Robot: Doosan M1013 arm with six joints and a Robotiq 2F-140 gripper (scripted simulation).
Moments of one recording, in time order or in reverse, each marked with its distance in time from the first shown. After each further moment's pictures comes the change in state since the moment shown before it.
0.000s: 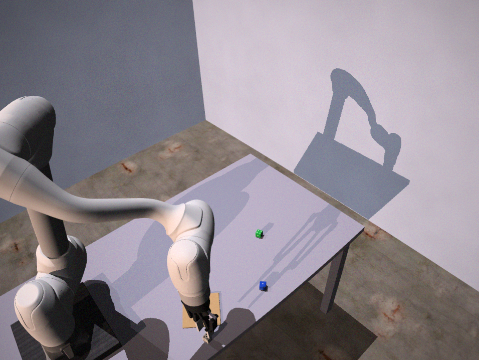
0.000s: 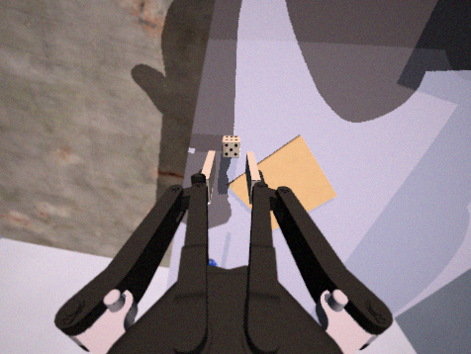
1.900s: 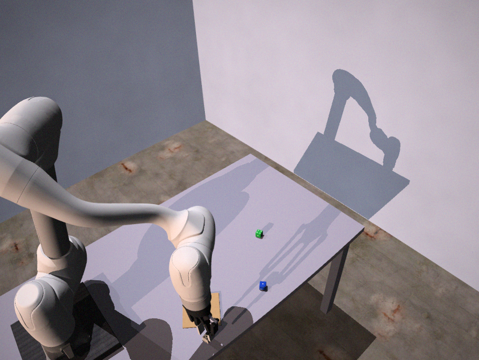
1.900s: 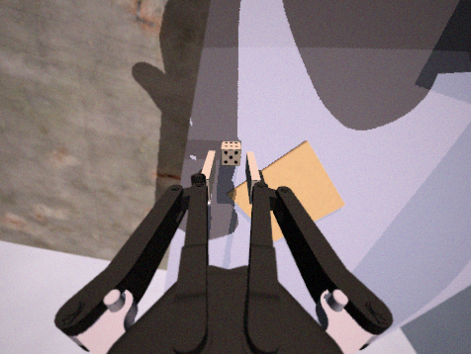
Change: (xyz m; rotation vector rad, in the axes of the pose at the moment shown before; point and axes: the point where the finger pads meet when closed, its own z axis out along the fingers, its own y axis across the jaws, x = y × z) arm 0.000 0.000 0.027 0.000 0.000 0.000
